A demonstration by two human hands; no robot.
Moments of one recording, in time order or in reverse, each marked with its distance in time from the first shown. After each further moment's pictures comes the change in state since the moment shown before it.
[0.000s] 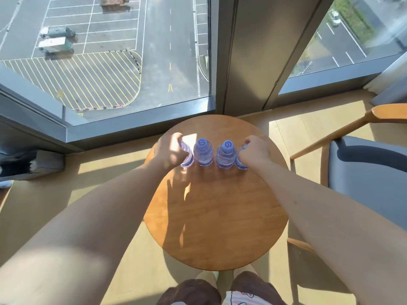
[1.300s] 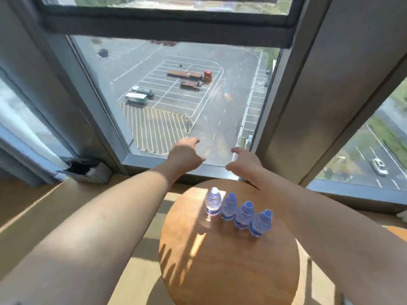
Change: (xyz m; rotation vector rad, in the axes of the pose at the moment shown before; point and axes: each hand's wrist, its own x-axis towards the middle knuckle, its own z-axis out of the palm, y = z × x) left_hand -0.098 0.015 -0.181 -0.108 0.311 -0.045; right_hand -0.103 -0.191 -0.094 -0.147 -0.238 -0.502
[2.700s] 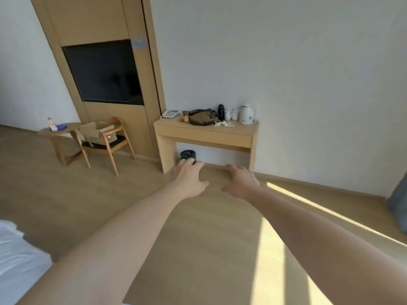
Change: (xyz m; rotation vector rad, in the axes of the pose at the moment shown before) left_hand -1.102 -0.239 -0.140 0.200 0.749 -1.562; right_hand -0.894 -0.293 0.469 -0.521 -0.815 -1.711
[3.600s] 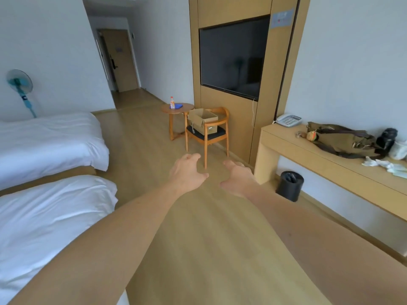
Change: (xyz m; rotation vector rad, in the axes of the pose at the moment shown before) left_hand 0.281 -0.391 -0.060 -0.097 0.249 -0.711; right_hand 0.470 -0.344 0.155 0.022 -0.302 -0.585
